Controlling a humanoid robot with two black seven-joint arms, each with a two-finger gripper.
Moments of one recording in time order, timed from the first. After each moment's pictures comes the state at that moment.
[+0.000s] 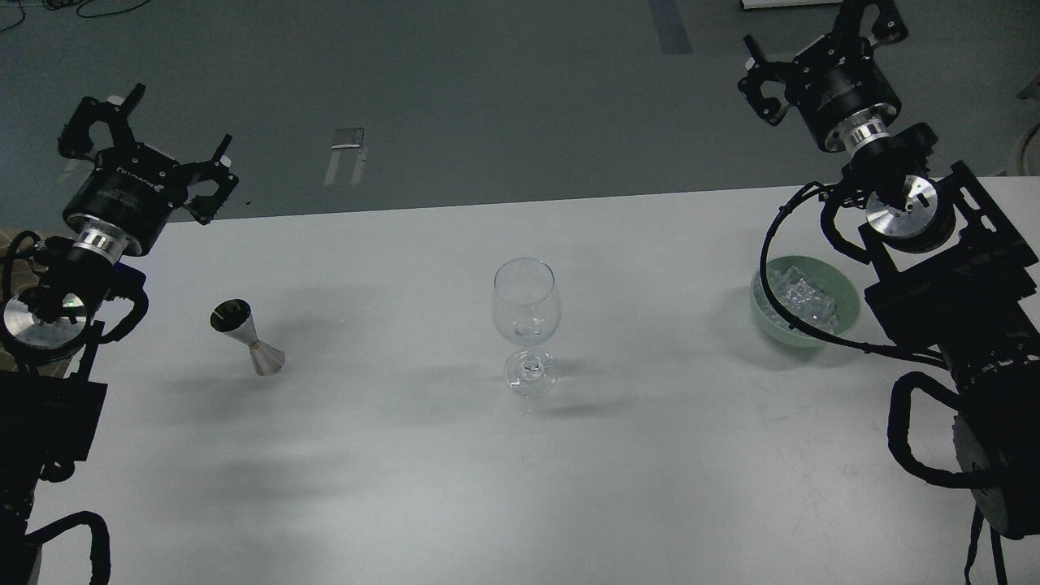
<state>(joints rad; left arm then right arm) -0.58 0.37 -1.51 -0.77 0.09 -0.49 0.20 0.88 -0.05 1.50 0.53 -0.44 0.43 0.07</state>
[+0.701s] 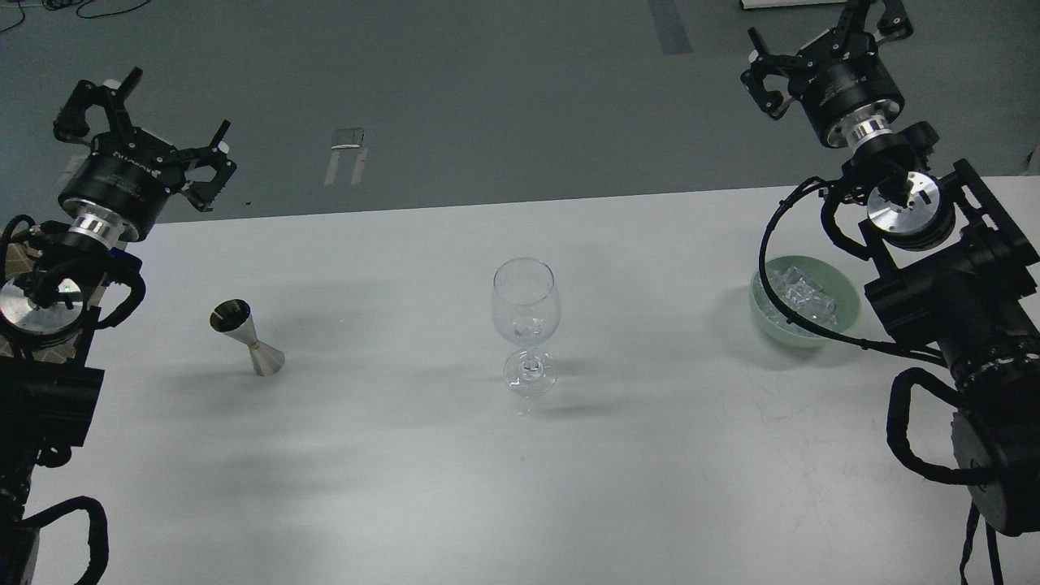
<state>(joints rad) -0.64 0.39 -1.50 -0.75 0.12 -0.49 0.20 0.88 -0.08 1.51 0.53 -0.44 0.43 0.07</state>
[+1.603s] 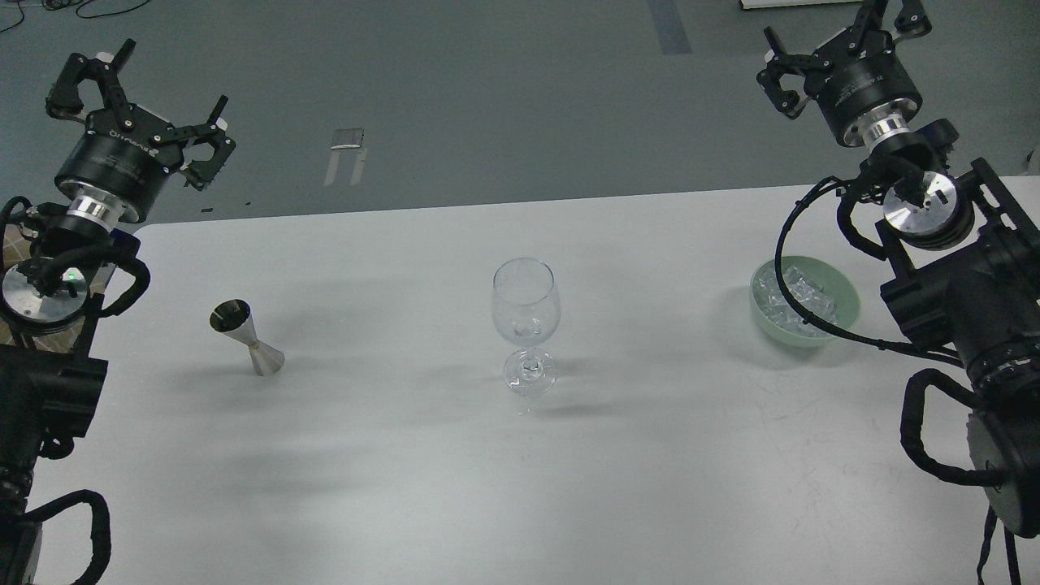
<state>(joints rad) -0.63 0.38 -1.49 -0.80 0.15 -0.49 0.12 0.88 -0.11 1.50 0.54 -0.44 0.43 0.07</state>
